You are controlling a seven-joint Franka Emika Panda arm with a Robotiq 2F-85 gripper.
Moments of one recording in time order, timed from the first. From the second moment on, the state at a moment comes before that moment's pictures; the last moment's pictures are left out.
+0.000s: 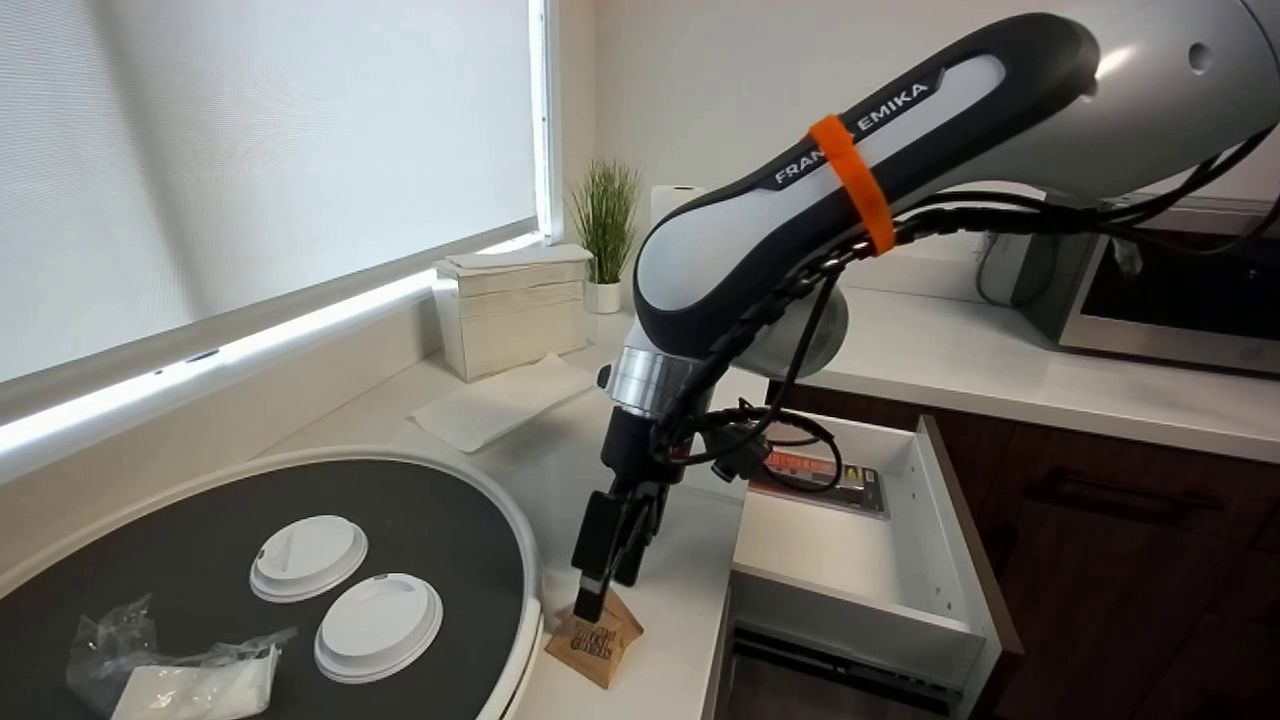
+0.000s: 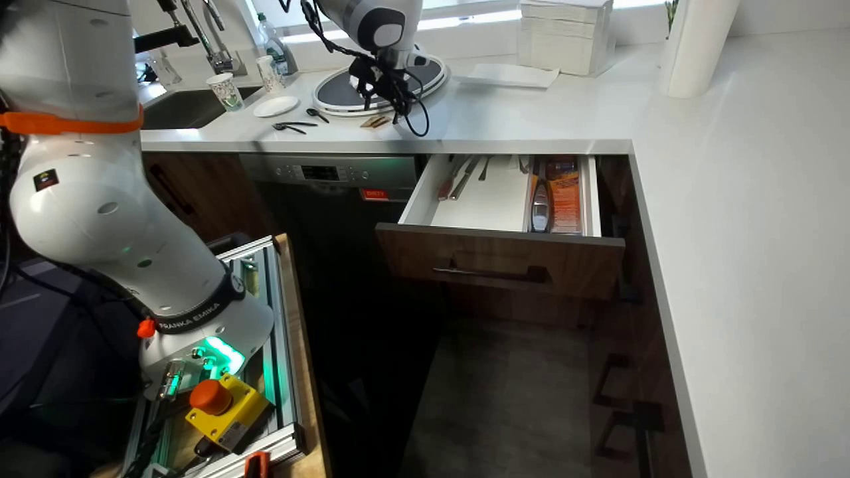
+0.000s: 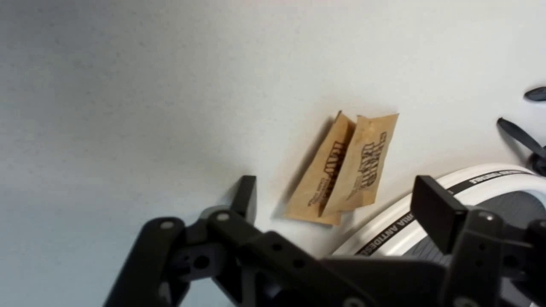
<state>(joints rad) 0.27 0.49 0.40 -1.88 0.36 2.28 -0.43</state>
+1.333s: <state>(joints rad) 0.32 0.55 0.40 -1.79 0.28 2.18 -0.39</state>
